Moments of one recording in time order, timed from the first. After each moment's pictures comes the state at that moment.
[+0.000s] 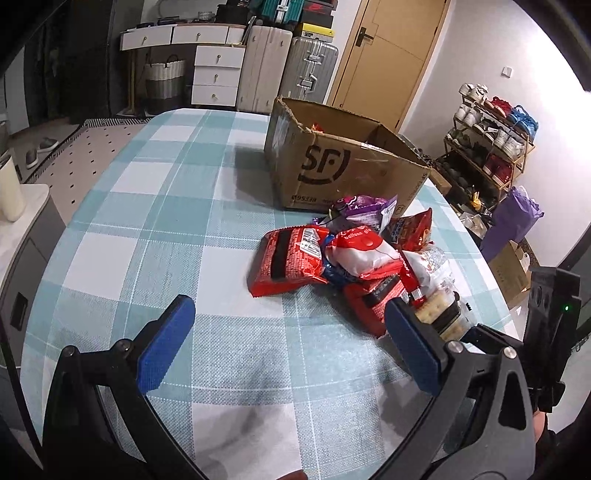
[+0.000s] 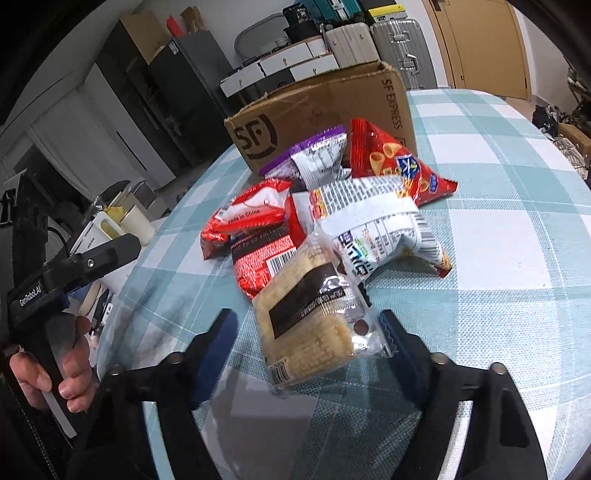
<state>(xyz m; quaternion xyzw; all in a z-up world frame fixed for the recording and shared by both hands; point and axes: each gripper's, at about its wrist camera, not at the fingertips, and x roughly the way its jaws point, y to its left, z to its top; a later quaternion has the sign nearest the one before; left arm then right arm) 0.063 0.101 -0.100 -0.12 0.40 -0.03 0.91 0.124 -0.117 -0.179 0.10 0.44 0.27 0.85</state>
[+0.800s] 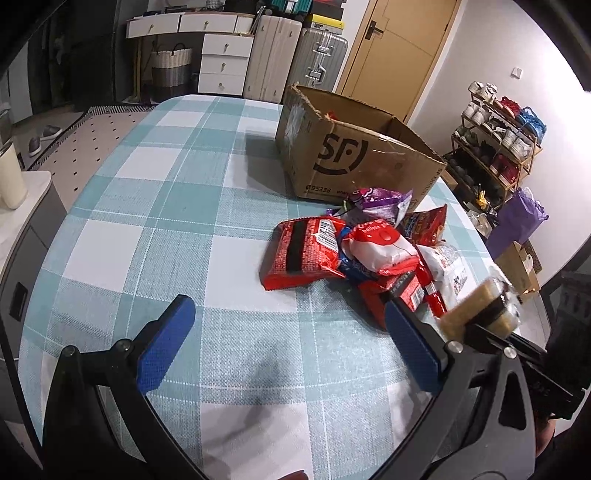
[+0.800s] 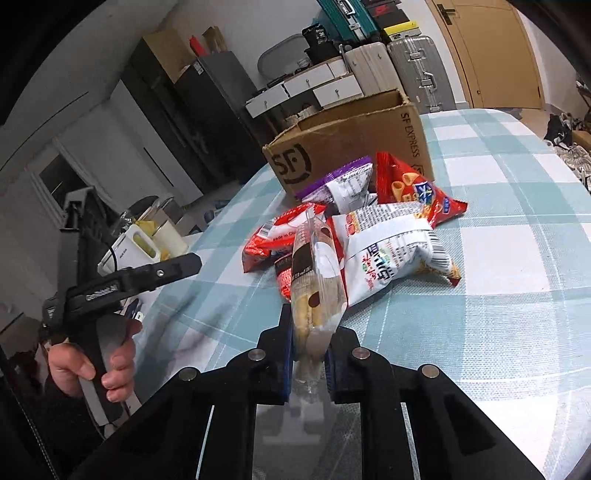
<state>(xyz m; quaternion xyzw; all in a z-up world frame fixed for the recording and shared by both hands) 0.073 0.113 -0.113 -0.13 0.42 -0.02 0.90 0.096 -0.135 -0.154 0.14 0.38 0.31 0.86</state>
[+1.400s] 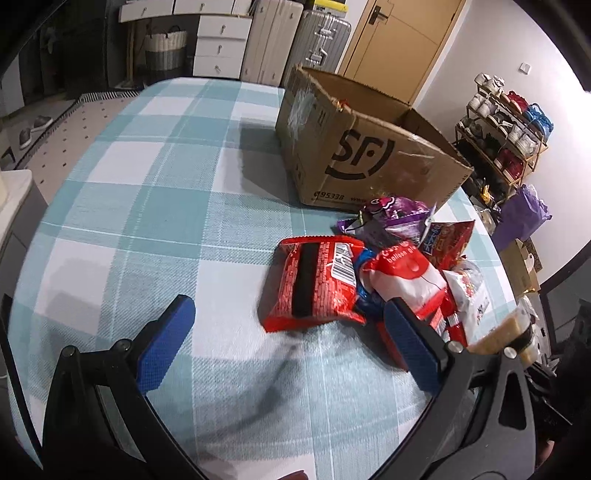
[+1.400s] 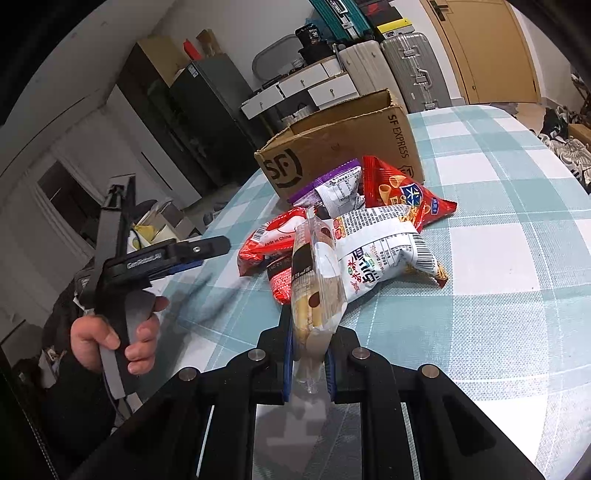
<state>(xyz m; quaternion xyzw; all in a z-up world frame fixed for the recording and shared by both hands) 0.132 0.119 -0.134 -0.13 0.46 -0.03 0.88 0.100 -0.144 -0.152 0.14 0.39 0.31 0.86</state>
